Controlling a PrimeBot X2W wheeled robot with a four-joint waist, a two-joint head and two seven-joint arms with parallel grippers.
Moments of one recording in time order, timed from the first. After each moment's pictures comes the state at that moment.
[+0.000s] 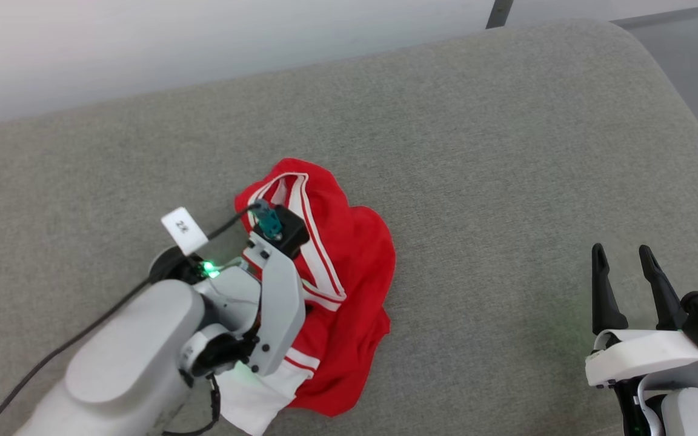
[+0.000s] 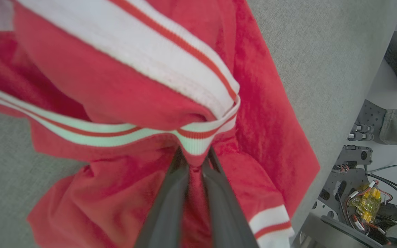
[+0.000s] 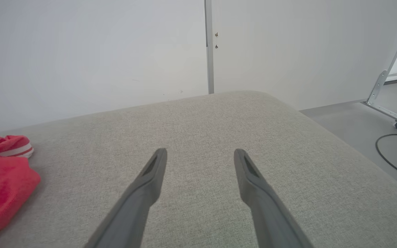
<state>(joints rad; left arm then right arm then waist) -0.68 0.50 -0.75 0.20 -0.80 -0.13 0.84 -0.22 -0.06 -0.08 0.31 0.19 0.13 -0.26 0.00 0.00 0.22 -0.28</state>
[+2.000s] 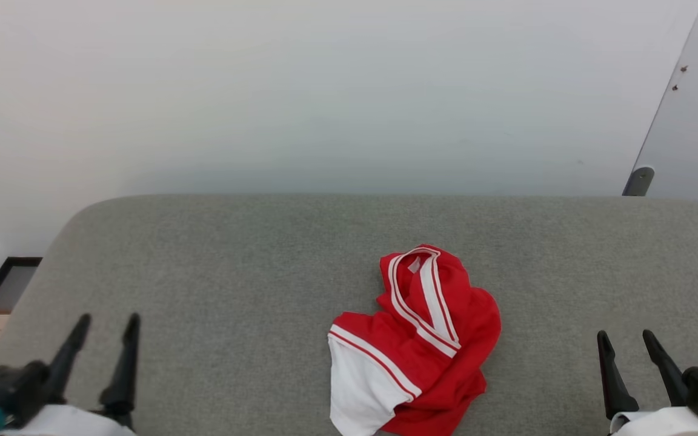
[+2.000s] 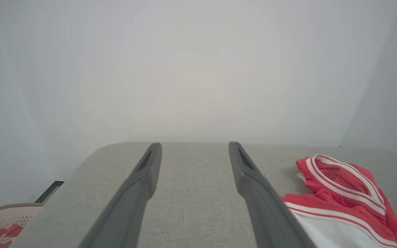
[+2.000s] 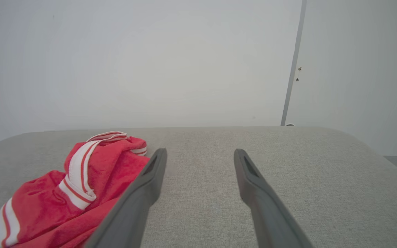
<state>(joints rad) 0.03 0.66 -0.29 -0.01 -0.75 0.16 -0.26 -0.02 -0.14 -0.04 0.27 0.21 0.13 -0.21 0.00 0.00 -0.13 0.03</state>
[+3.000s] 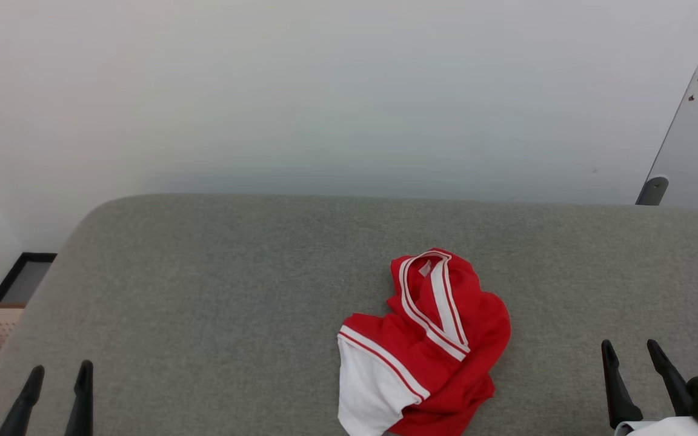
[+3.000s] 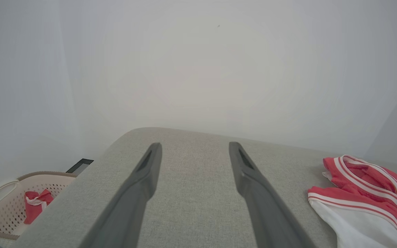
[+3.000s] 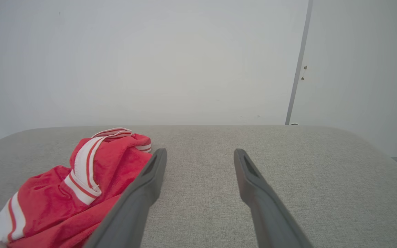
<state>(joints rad) 0.21 0.46 0.06 0.06 -0.60 -0.09 -0.26 0.01 -0.14 -0.05 0.27 0.22 0.13 -0.22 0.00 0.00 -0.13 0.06</state>
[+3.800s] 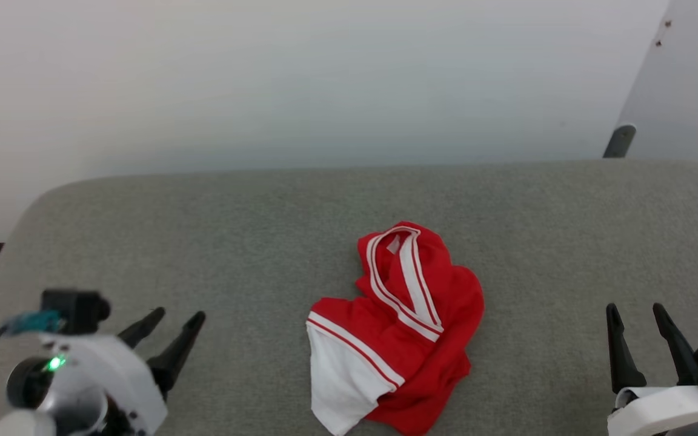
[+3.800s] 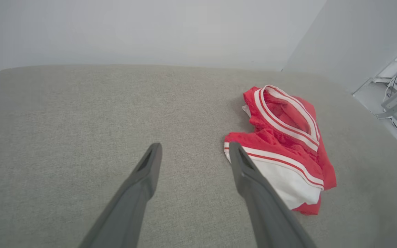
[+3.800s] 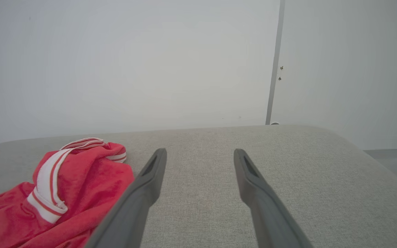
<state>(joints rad) -0.09 0.53 -0.16 -0.01 -0.78 -0.09 0.36 -0.06 -0.14 -0.06 0.26 0.22 0.13 -0.23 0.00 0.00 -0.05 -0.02</state>
